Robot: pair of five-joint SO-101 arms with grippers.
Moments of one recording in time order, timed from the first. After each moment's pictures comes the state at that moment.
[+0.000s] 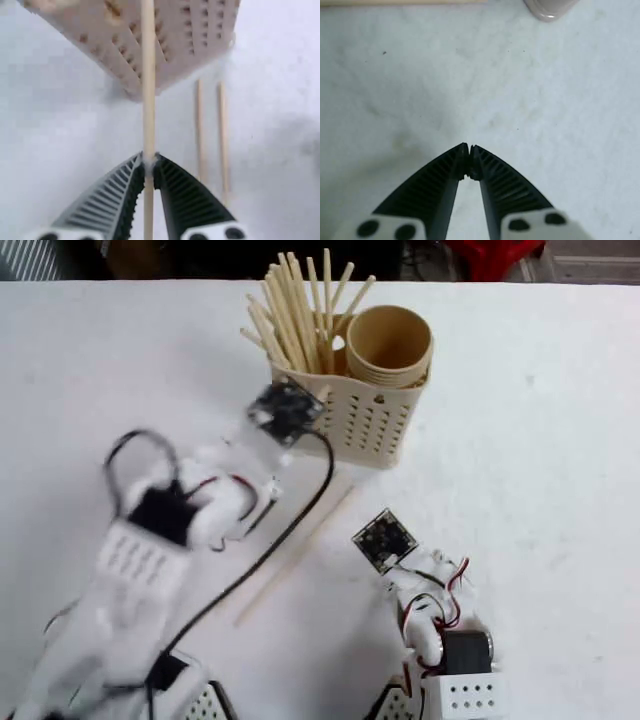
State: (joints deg) left arm 18.1 -39.5 34.2 68.4 -17.2; right arm -6.2 -102.4 96.4 67.1 41.0
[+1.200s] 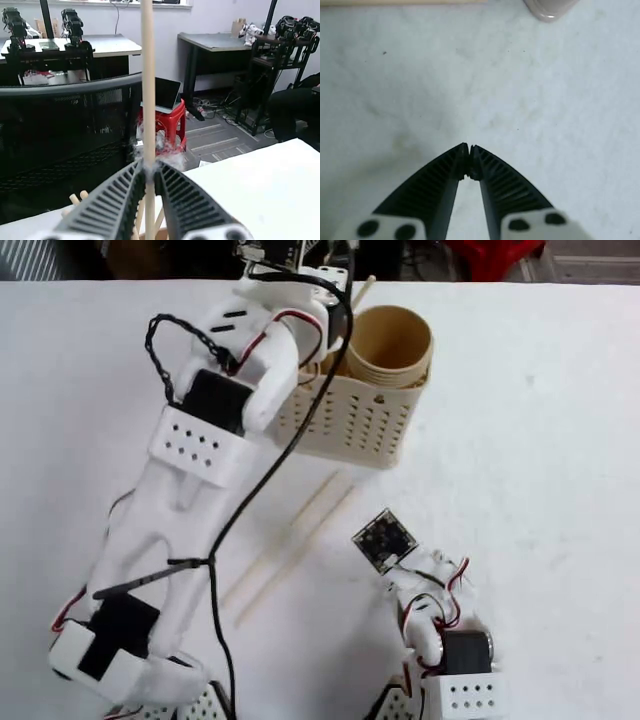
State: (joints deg) left arm 19.6 -2.6 -13.9 33.5 4.4; right arm -6.2 -102.4 96.4 67.1 41.0
